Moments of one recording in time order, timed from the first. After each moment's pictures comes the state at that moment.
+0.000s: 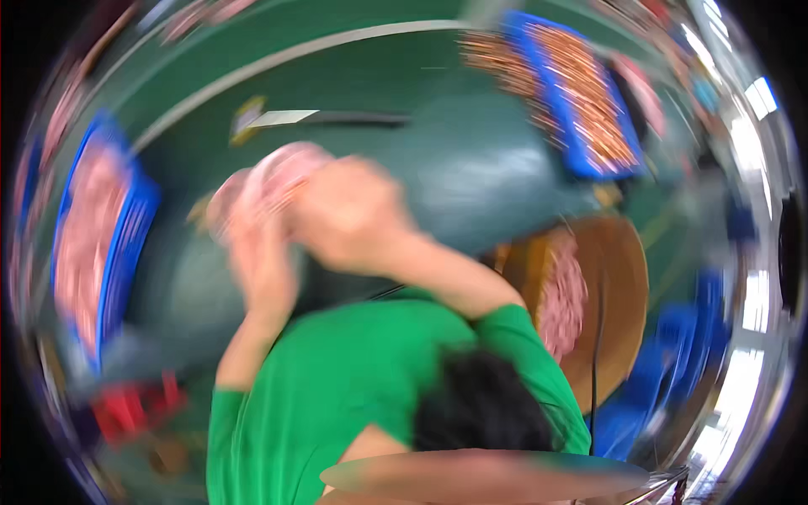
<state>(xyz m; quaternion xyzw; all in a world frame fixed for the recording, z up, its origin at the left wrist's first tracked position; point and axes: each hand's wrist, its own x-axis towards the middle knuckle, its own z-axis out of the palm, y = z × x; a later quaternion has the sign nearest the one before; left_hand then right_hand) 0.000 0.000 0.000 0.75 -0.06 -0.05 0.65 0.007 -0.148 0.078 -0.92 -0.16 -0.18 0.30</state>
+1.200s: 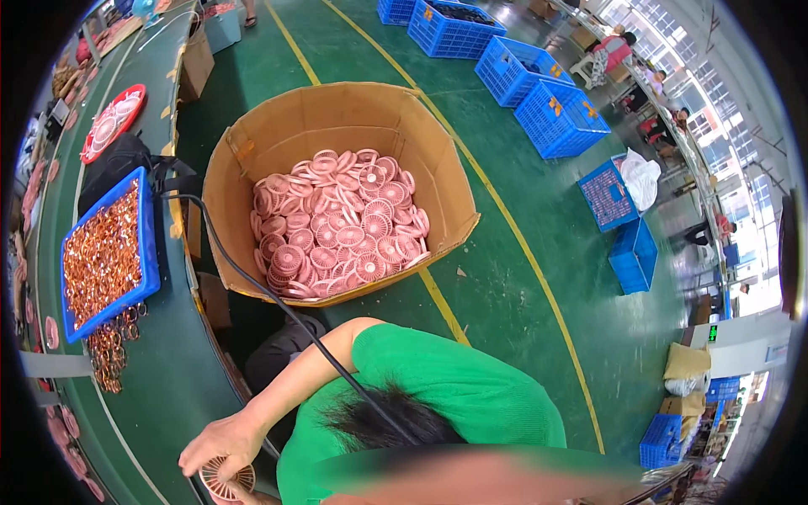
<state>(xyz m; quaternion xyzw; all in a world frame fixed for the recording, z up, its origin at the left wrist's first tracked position) 0.106 -0.124 0.052 0.55 -0.59 -0.19 0.56 -0.014 -0.232 0.029 -0.70 -0.02 -0.44 0.56</state>
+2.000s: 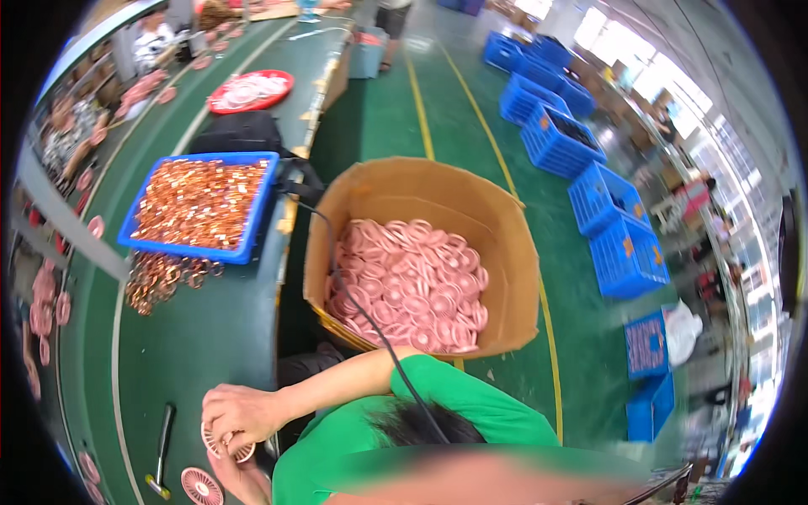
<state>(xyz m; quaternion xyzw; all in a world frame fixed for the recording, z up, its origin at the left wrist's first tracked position) 0.094 -0.109 0.034 0.53 -0.25 -0.46 0.67 -0.010 -0.244 0.012 -0.82 -0.02 -0.45 0.36</state>
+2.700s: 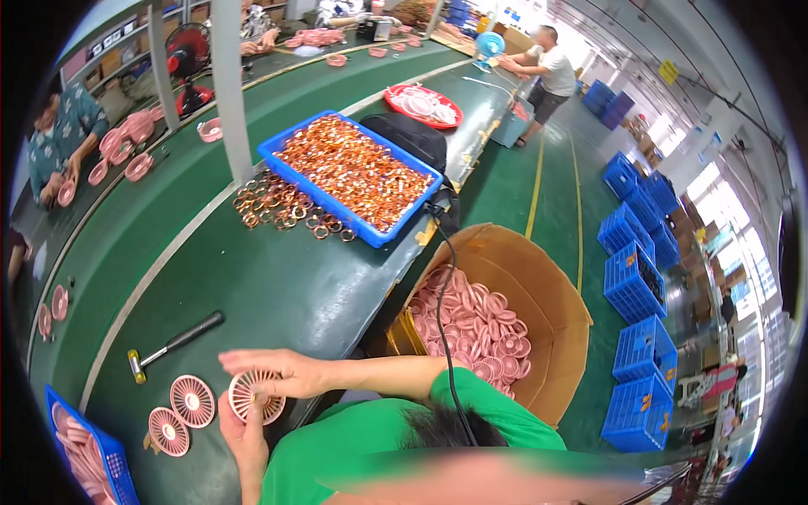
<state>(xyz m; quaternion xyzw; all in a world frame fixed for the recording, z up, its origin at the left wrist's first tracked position) 0.098 -0.057 0.027 0.58 -0.25 -0.31 0.71 0.023 -0.232 0.031 -0.71 -0.12 -0.21 0.66</state>
